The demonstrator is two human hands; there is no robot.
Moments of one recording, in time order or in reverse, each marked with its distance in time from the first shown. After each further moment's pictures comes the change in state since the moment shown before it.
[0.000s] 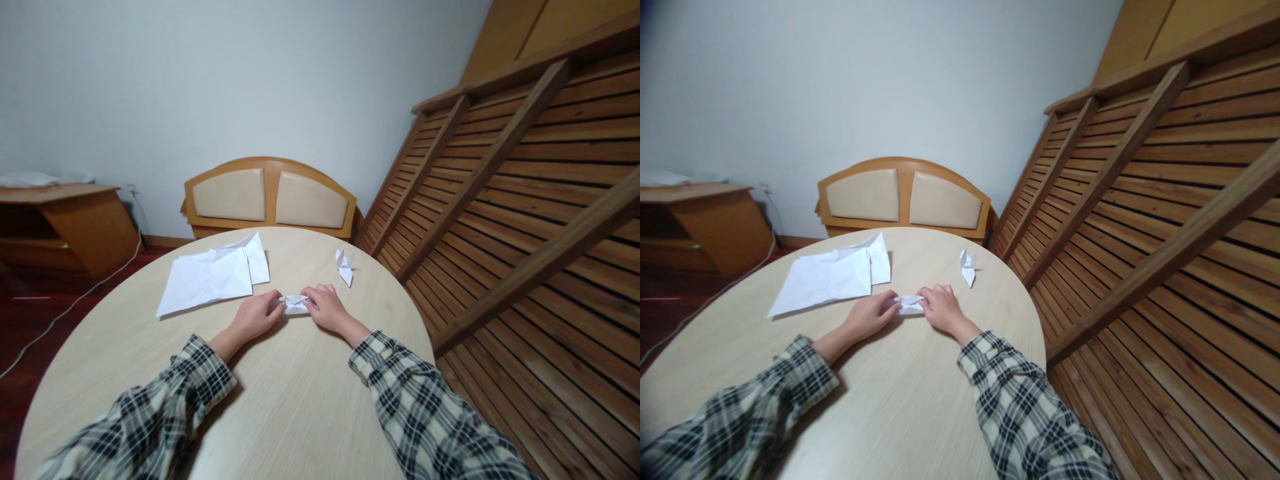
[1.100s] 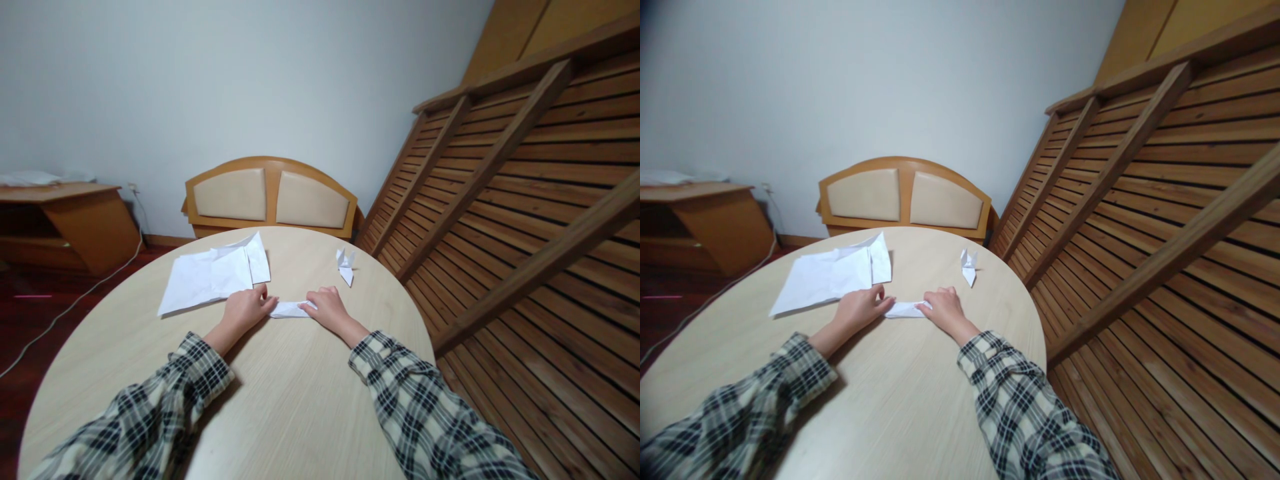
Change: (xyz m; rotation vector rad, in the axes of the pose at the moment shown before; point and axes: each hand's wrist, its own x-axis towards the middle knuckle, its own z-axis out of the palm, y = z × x) left_hand 0.002 -0.009 -0.013 0.232 -0.002 -0.249; right_hand 0.000 0.001 0.005 -0.213 -0.073 0.093
